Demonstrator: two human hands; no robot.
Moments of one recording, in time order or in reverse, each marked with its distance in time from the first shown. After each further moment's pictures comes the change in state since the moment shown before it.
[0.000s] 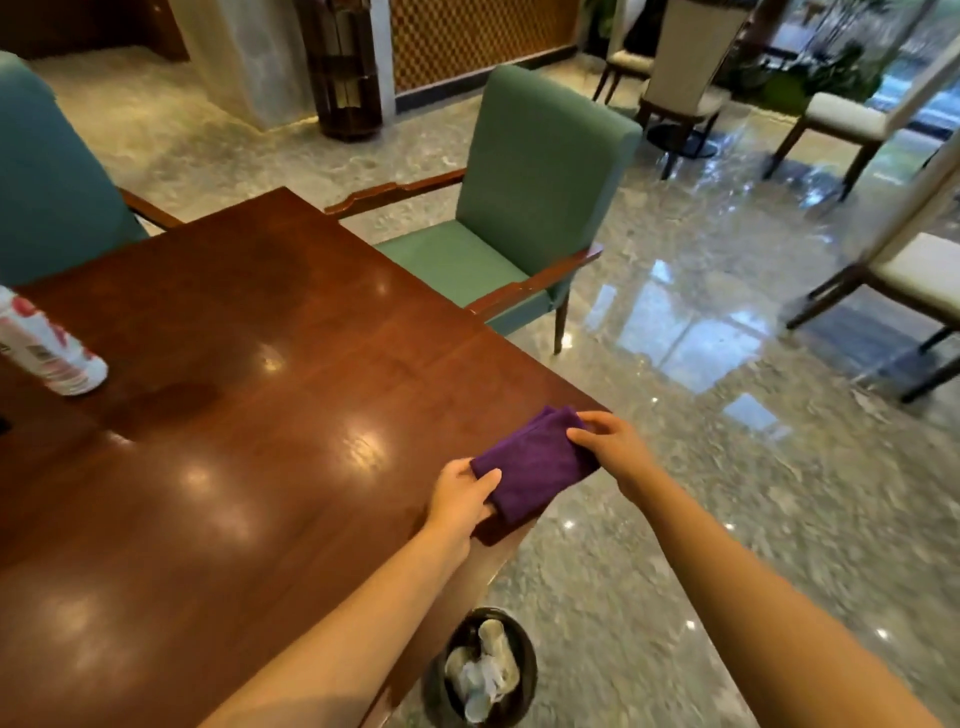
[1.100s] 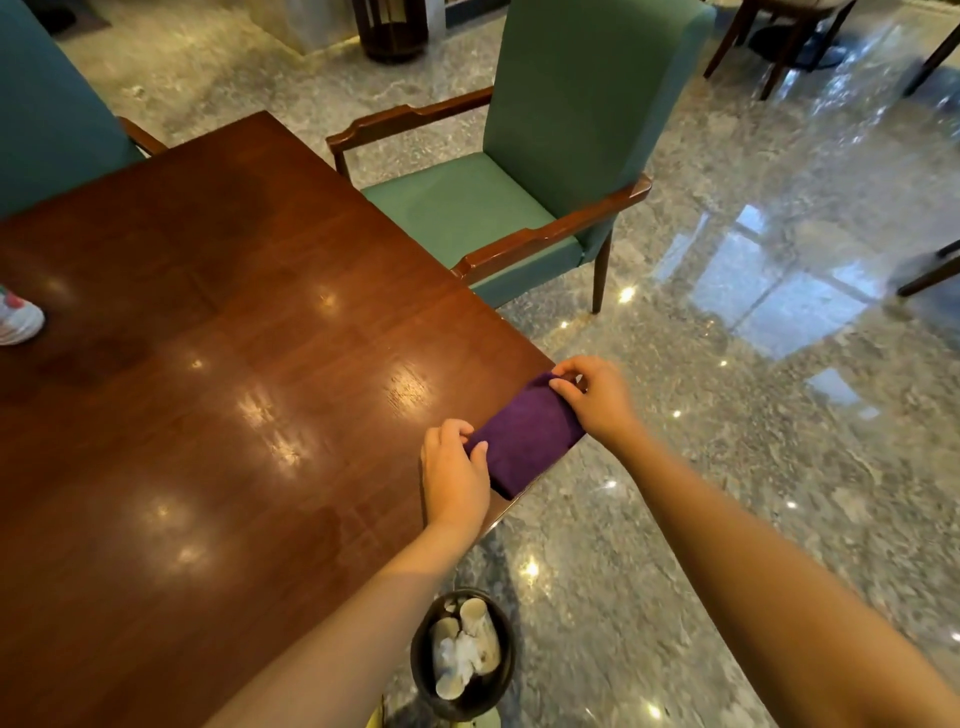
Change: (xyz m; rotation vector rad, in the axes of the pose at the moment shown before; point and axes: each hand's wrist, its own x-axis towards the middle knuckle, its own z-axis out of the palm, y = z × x) left_hand 0.079 -0.041 0.086 0.813 0.464 0.413; right_hand 0.148 0.043 -0.035 -0.537 -0.088 -0.414
